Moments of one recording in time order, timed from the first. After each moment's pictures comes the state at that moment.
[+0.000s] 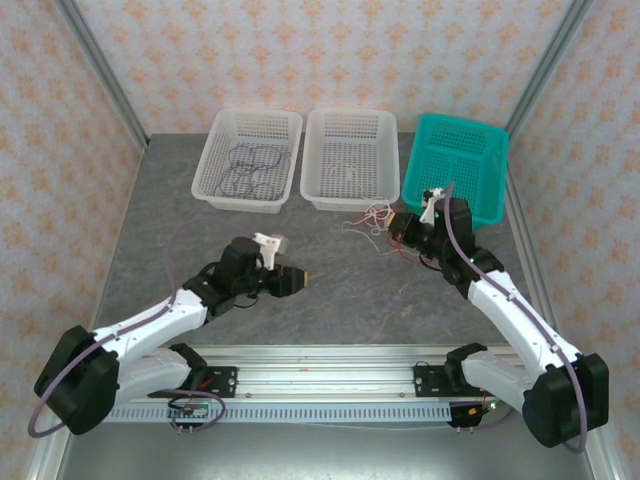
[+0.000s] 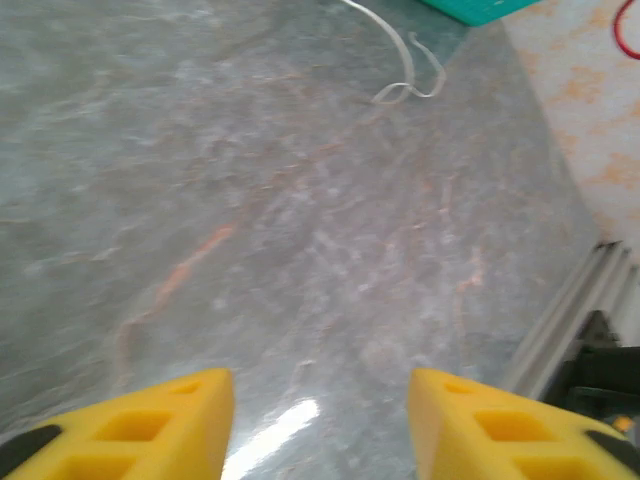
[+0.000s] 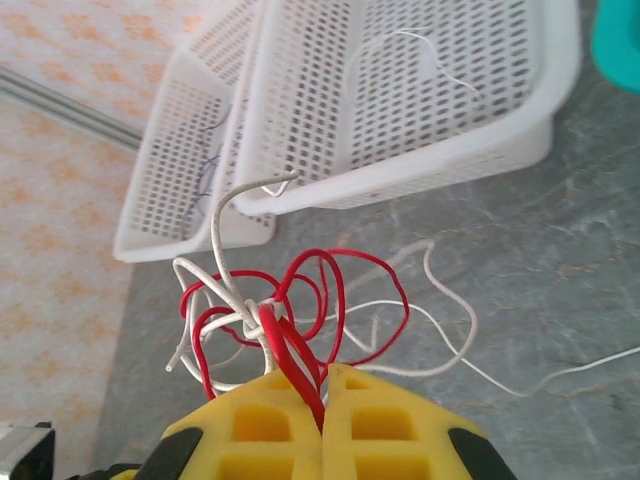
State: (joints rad) left arm -0.59 1.11 0.52 -0.04 0.37 -0.53; right arm 0.32 1.02 0.75 -0.23 -0.30 0.73
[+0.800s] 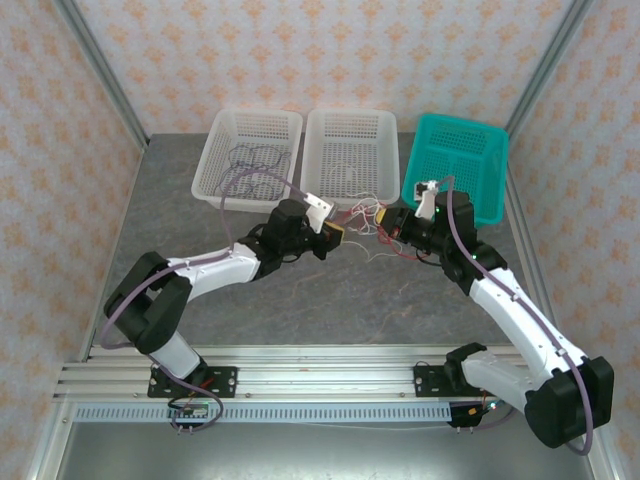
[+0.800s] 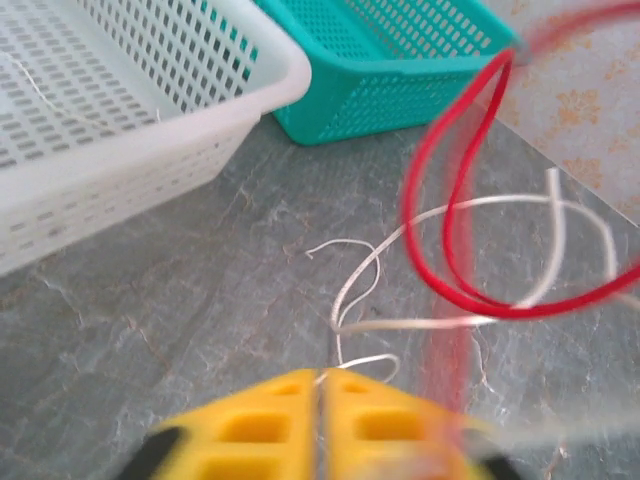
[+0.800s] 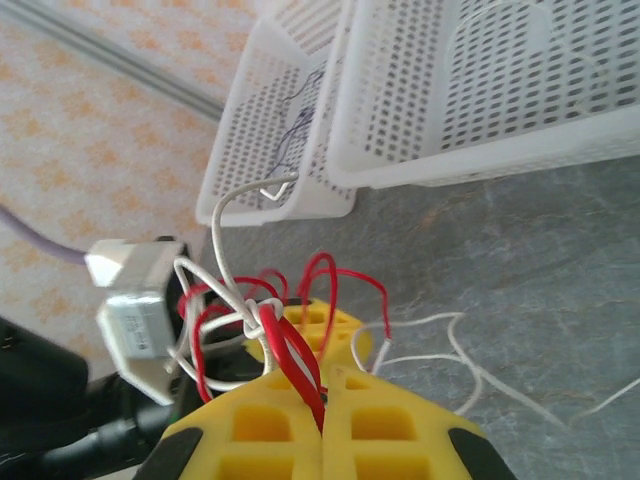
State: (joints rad) left arm -0.63 1.61 0.90 0.25 0.29 -0.23; right arm 0.34 1.02 0.82 -0.26 -0.38 0.76
